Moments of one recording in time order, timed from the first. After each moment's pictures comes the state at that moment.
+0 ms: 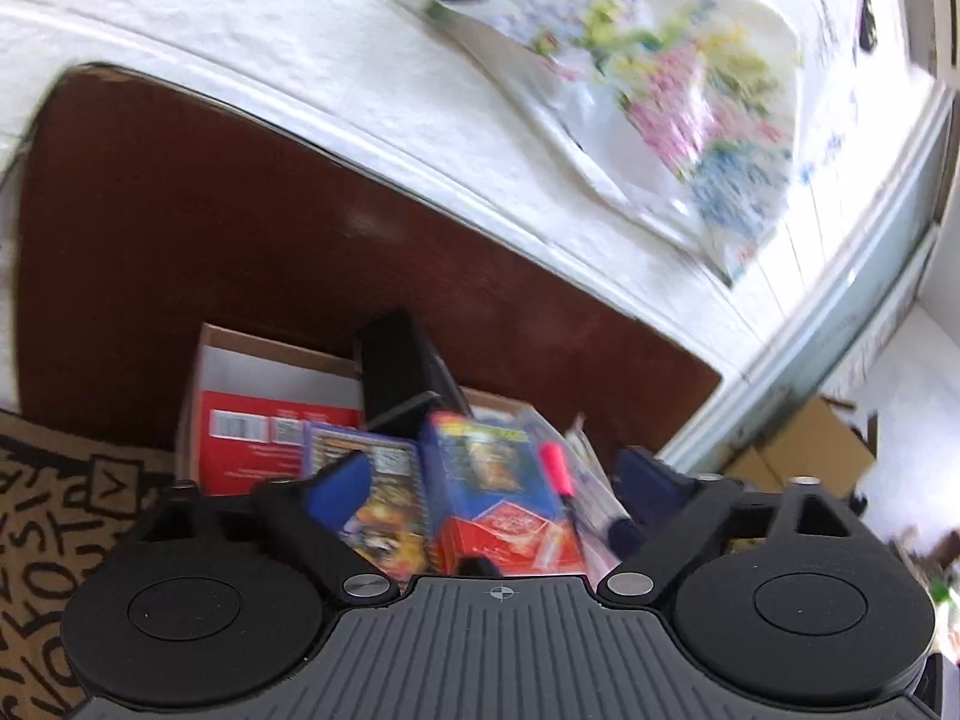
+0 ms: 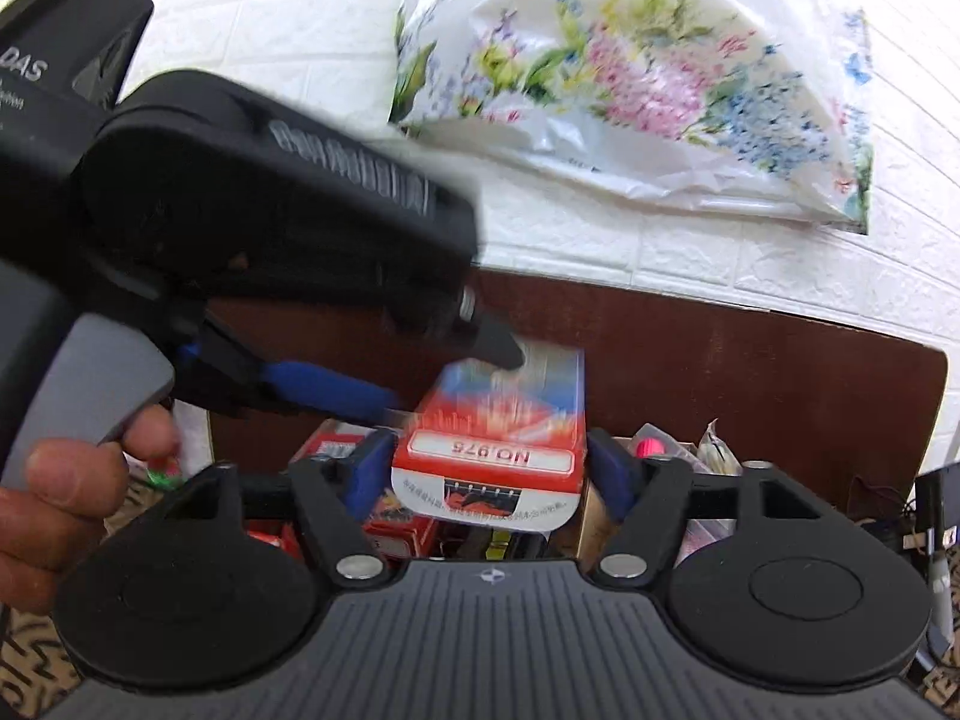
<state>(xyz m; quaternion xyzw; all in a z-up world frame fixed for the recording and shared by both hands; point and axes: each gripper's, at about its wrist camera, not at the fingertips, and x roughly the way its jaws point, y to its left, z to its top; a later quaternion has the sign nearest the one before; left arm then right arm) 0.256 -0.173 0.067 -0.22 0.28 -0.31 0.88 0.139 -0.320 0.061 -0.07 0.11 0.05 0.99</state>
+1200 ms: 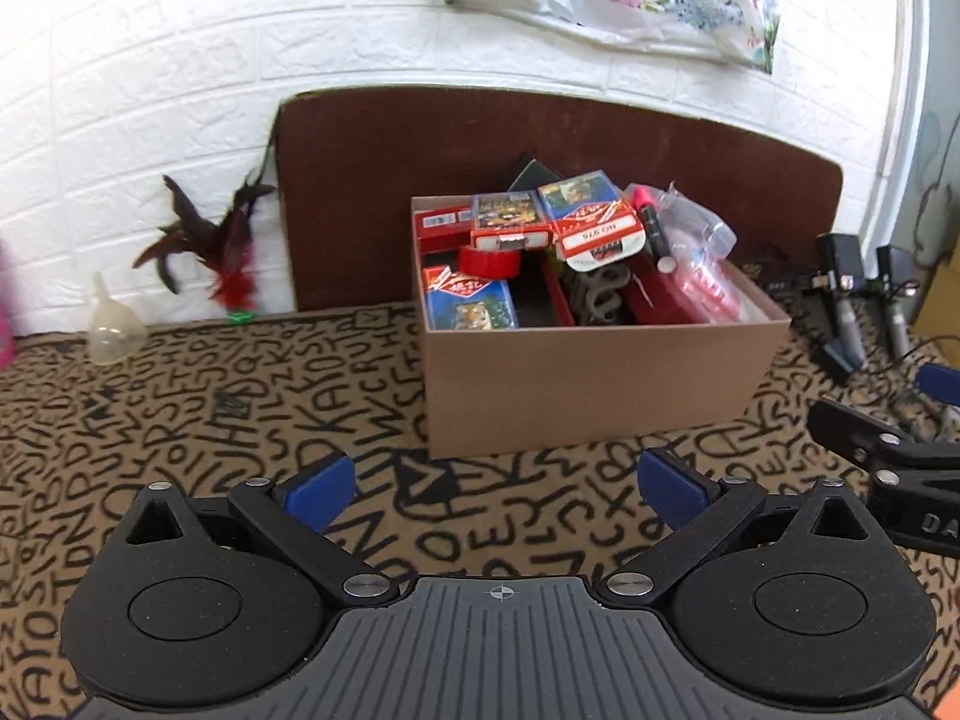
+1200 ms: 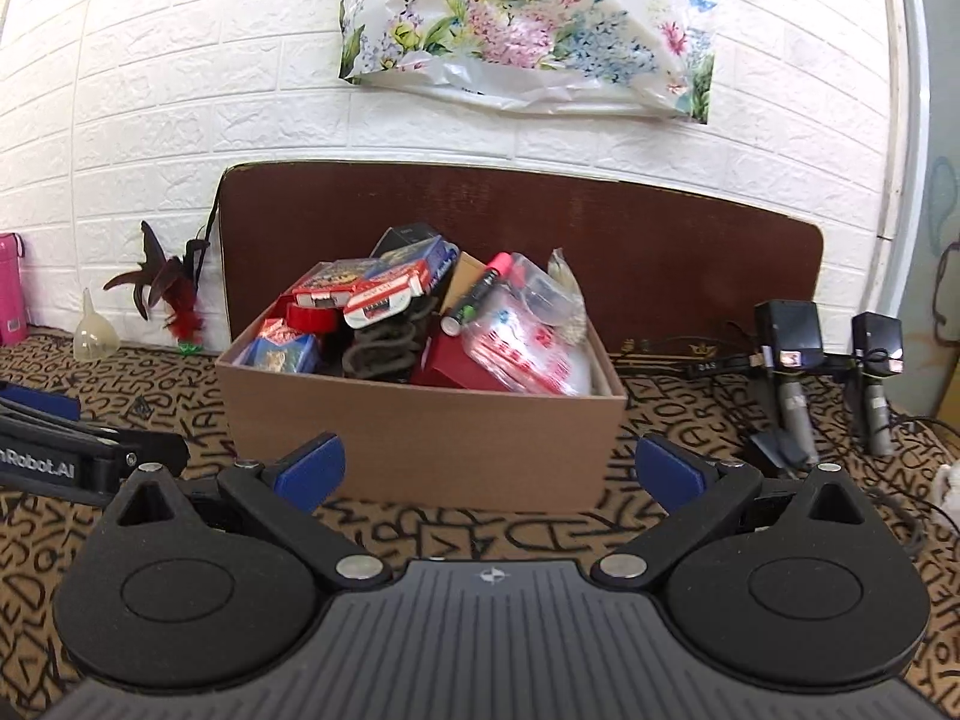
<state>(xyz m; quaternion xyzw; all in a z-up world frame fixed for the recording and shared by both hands) 0.008 -0.183 0.035 0.01 0.31 -0.11 0.95 -0.047 -0.363 0.057 -0.03 0.20 0.01 0.98</state>
